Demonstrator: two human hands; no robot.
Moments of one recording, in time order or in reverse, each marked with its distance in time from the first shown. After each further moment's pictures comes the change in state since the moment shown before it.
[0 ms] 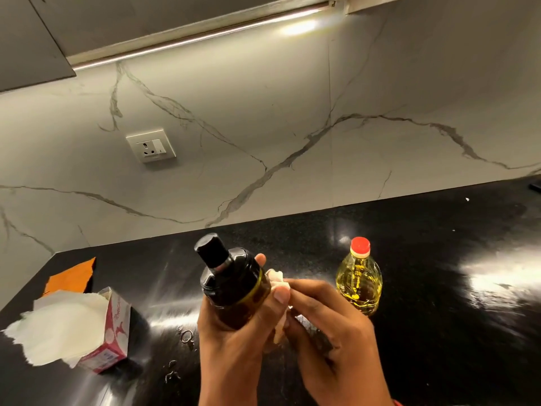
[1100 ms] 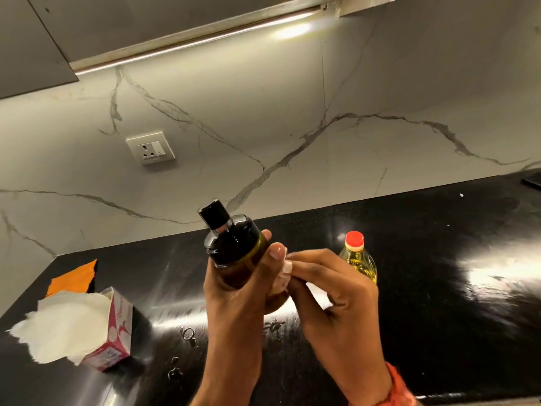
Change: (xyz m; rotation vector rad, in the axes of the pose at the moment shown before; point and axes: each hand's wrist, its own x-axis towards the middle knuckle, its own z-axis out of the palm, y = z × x) left_hand 0.011 0.012 0.017 0.033 0.008 0.074; right_hand 0.020 0.001 -0.005 -0.018 0.130 -0.057
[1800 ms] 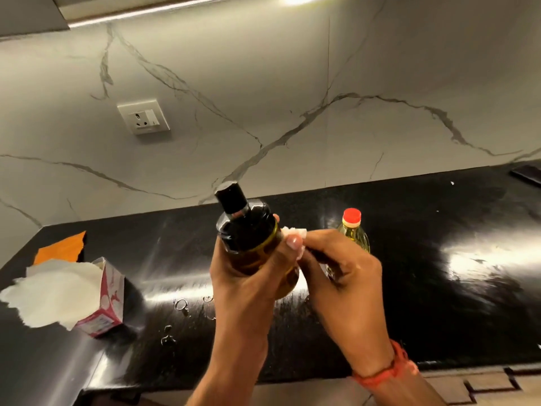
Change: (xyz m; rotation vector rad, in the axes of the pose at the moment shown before) left_hand -0.020 -0.006 0.000 -0.007 0.000 -0.006; right_hand -0.009 0.000 -0.007 -0.015 -0.012 0.090
